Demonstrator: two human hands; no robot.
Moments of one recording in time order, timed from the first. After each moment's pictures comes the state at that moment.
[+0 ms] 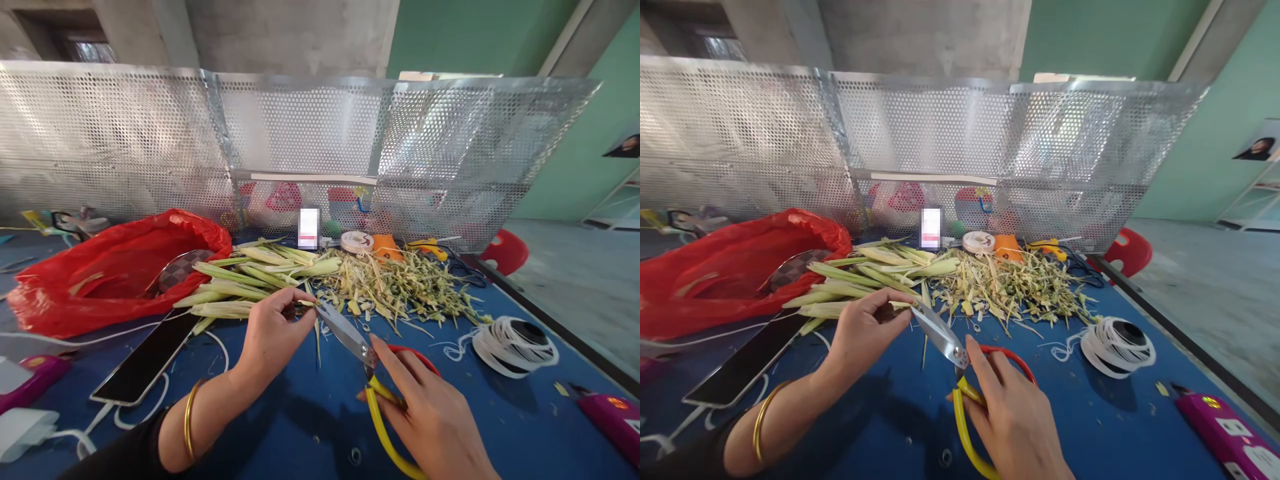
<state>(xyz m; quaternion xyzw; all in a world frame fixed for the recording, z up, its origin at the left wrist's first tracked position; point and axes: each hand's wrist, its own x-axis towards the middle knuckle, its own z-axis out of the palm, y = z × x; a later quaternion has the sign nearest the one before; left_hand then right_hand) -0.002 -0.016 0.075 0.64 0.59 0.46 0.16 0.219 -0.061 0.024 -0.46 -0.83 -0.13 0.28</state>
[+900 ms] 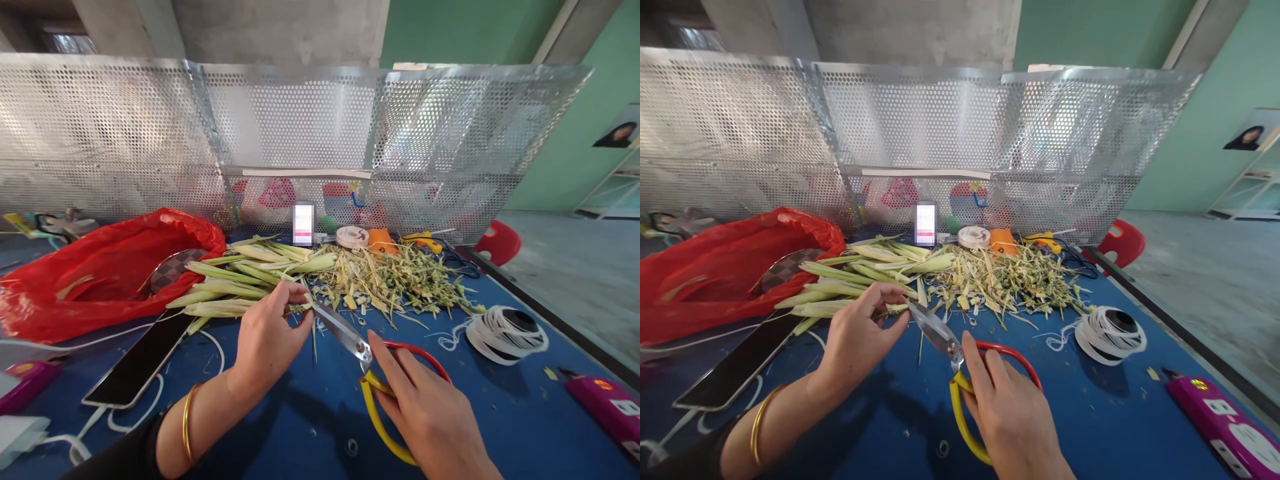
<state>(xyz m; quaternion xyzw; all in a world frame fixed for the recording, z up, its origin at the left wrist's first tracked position) 0.002 -0.022 0.074 0.68 0.59 0.43 0.04 0.222 -0.068 0.024 -0.45 -0.84 -0.21 0.23</state>
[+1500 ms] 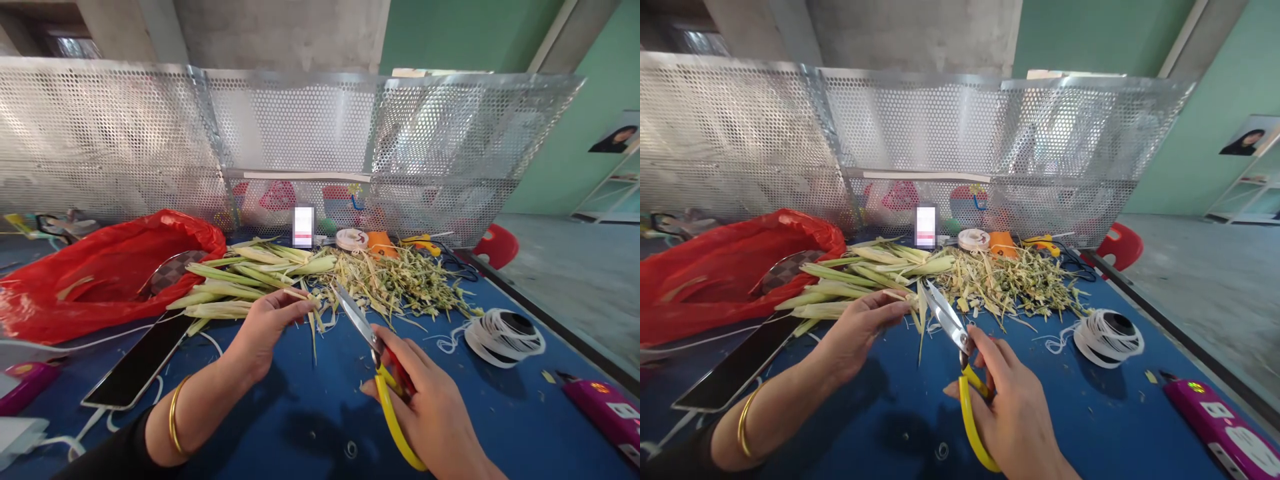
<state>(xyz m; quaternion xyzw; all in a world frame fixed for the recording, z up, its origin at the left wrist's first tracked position) -0.004 -0.008 0.077 0.41 0.51 0.52 0.55 0.220 -0.063 0.032 -0.49 -0.78 0.08 0.39</state>
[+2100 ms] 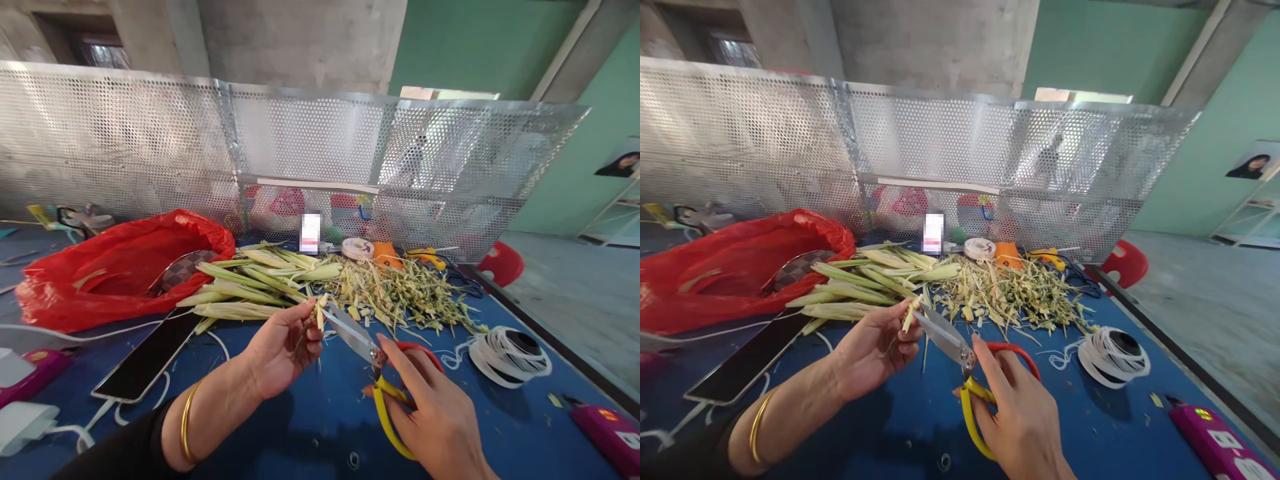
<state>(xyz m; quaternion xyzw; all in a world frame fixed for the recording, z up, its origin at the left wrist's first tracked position) 0.002 -0.019 0.084 0.12 0.33 0.49 0.79 0.223 -0.058 0.023 -0.46 -0.80 -0.14 0.34</state>
